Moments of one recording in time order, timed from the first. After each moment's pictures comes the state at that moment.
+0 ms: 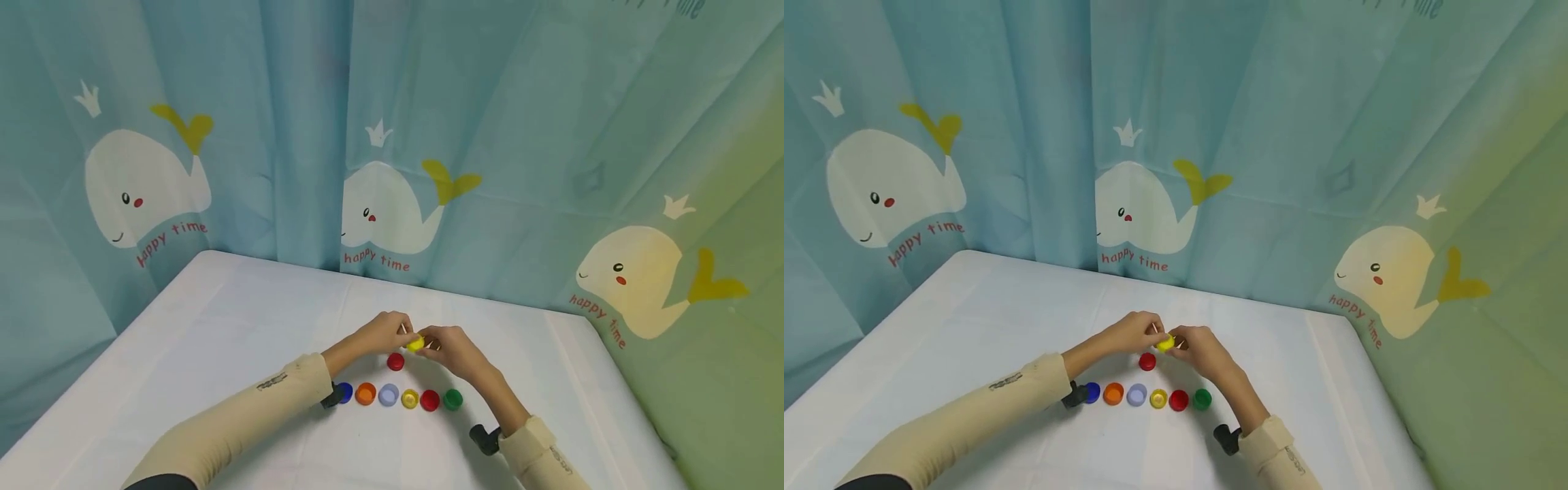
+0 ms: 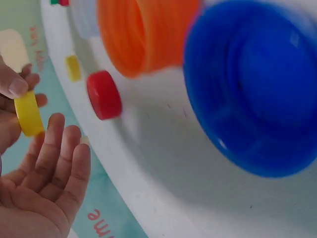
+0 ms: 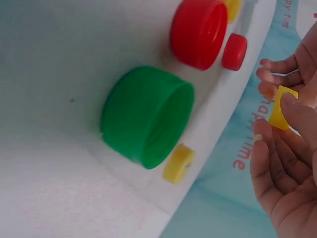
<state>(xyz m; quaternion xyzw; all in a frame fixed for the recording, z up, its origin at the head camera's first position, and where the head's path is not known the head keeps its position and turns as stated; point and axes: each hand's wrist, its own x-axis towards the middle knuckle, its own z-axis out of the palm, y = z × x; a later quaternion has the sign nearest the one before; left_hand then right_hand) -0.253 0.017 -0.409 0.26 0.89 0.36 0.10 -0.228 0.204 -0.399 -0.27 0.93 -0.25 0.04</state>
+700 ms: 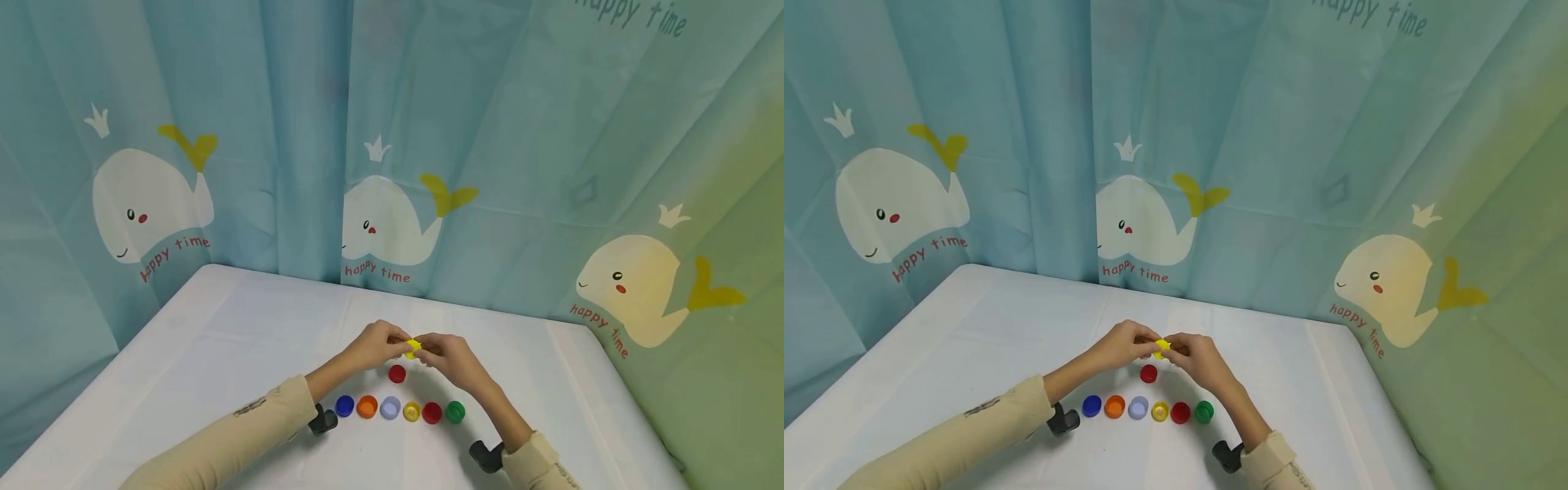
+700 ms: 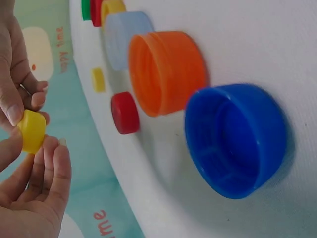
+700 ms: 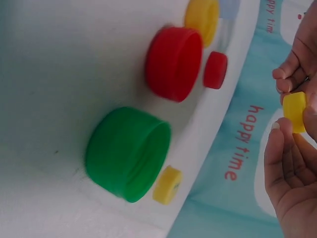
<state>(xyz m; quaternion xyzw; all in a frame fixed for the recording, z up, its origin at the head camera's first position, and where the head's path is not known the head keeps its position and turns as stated) -0.231 0.001 -0.401 0.24 0.84 0.48 0.07 -0.221 0.202 -0.400 -0.26 0.90 -0.35 0.02</state>
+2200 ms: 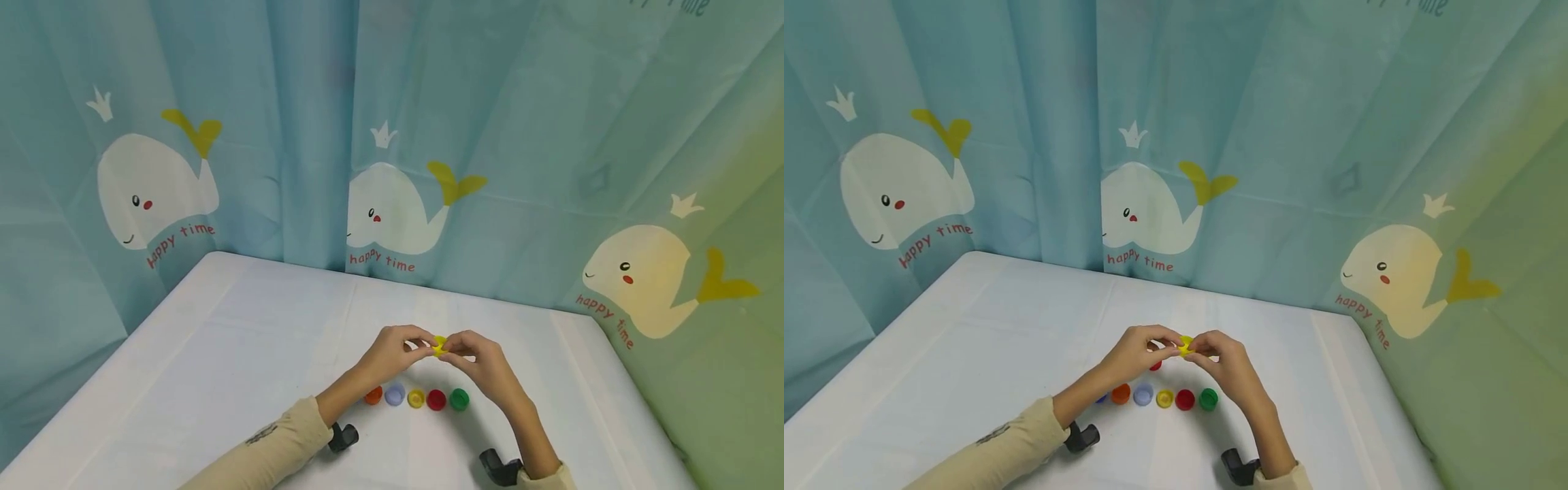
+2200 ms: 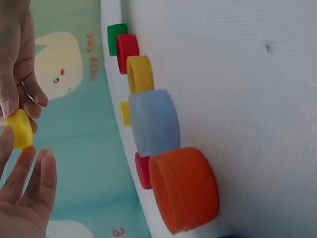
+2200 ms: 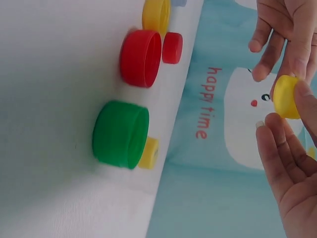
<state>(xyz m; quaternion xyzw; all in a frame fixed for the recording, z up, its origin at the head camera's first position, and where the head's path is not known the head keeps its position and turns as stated) -0.197 0.021 -0.405 0.30 0.79 0.53 -0.05 -0.182 0.230 -0.390 -0.28 0.88 -0.38 -0.10</state>
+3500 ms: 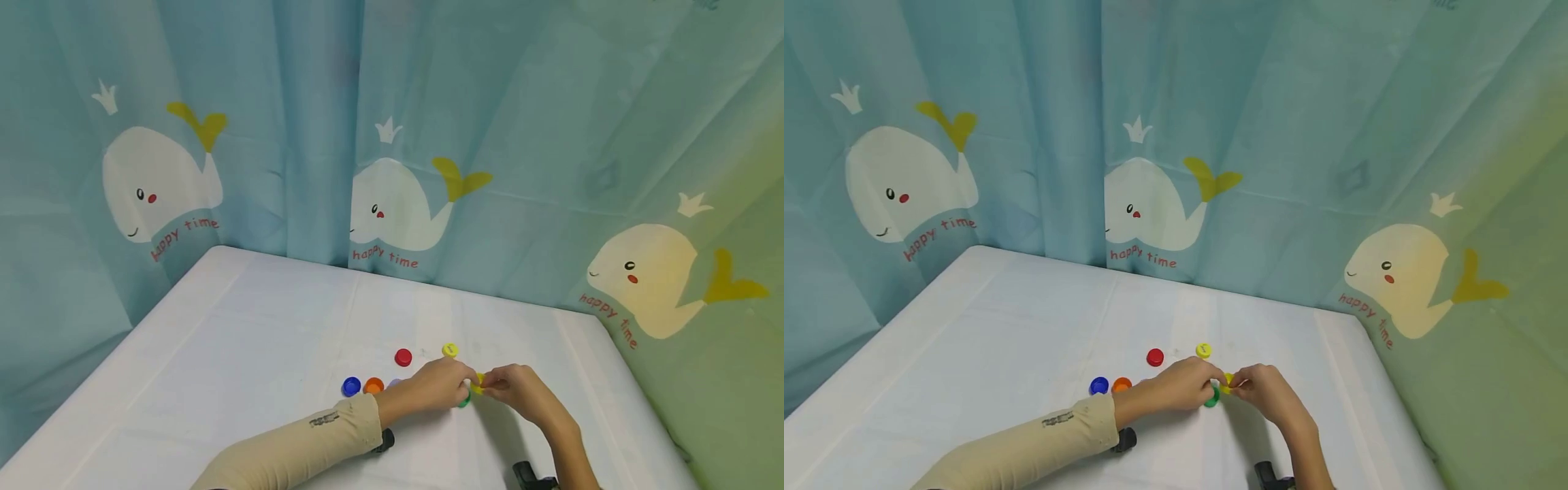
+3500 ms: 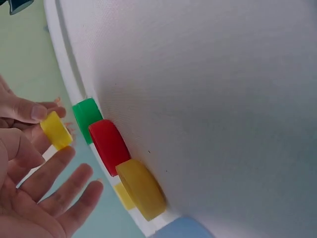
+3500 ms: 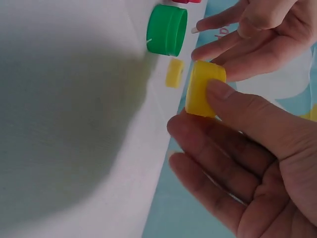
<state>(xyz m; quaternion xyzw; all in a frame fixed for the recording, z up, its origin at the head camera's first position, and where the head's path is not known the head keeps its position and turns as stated) -0.182 0.099 -0.420 0.37 0.89 0.27 0.04 -0.165 0.290 -0.394 -0.24 0.93 -0.26 0.06</state>
